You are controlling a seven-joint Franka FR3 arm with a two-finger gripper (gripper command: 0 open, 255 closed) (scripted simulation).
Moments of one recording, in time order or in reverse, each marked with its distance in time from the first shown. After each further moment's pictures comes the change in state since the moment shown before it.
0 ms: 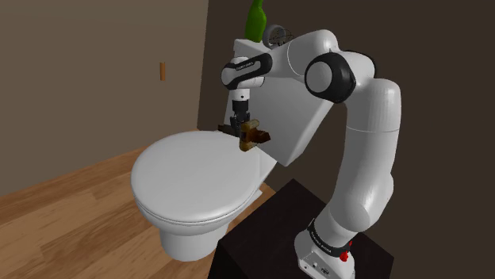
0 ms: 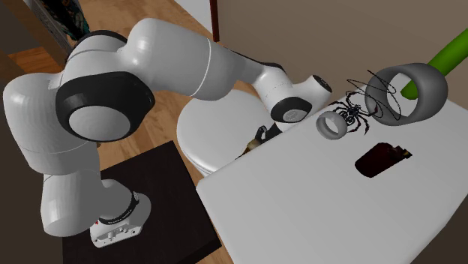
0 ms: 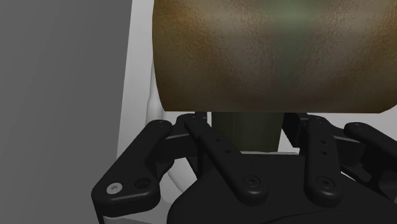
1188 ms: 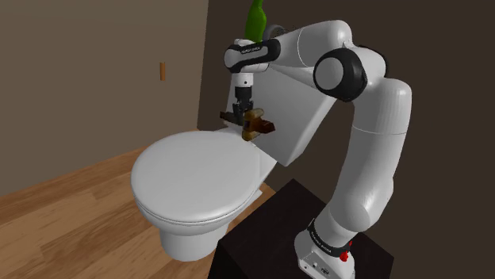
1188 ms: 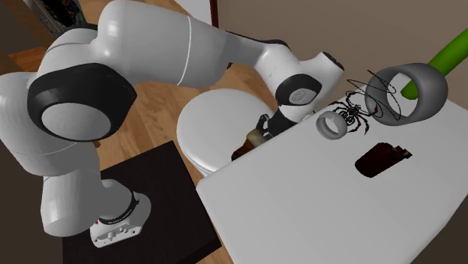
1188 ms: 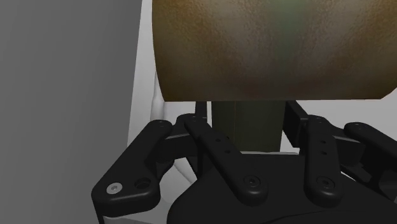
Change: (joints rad) arm 0.003 -0.074 -0.004 0.068 -0.011 -0.143 0.008
